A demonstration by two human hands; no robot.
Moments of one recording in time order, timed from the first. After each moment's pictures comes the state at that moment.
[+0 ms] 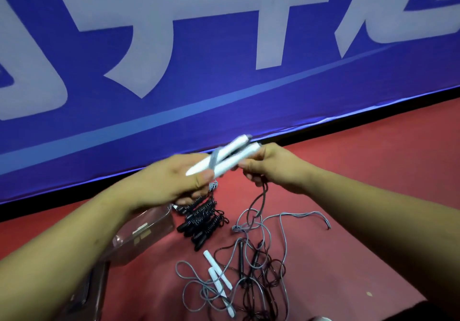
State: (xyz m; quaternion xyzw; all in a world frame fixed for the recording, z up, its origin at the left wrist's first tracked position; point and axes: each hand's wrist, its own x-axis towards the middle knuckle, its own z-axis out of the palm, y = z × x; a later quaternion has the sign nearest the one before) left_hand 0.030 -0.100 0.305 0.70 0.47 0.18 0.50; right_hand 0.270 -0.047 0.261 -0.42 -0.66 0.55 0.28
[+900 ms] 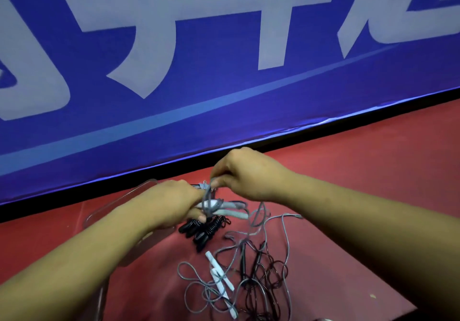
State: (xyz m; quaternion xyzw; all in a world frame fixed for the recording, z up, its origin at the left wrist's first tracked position) left_hand 0.035 -0.086 0.264 0.85 0.50 -0.17 0.06; right_hand 0.222 -0.063 0.286 -0.40 -0.88 0.20 0.14
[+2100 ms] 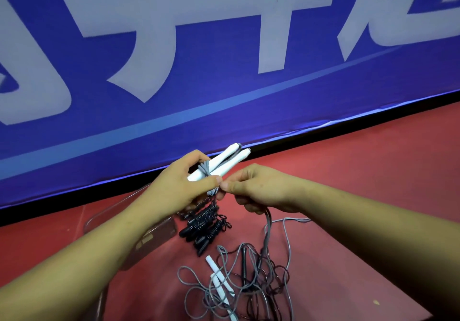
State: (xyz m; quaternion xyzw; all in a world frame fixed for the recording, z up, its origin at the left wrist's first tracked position) left_hand 0.052 -0.094 0.281 0.64 0.57 0.31 0.42; right_hand 0.244 -0.068 0.269 -0.44 -0.65 0.61 0.14
